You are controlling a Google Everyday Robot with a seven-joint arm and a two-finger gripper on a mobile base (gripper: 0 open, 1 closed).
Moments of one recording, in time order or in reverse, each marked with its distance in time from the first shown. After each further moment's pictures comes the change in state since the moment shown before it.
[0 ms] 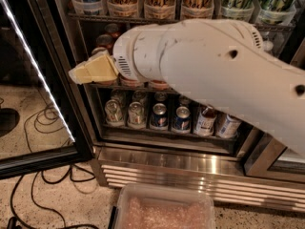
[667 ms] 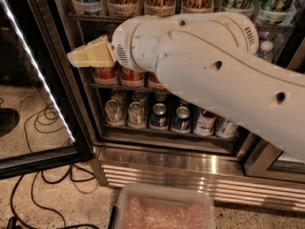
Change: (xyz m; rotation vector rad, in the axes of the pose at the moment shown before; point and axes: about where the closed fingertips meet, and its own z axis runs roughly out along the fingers) arm -0.023 -0.016 0.008 0.064 -0.086 0.049
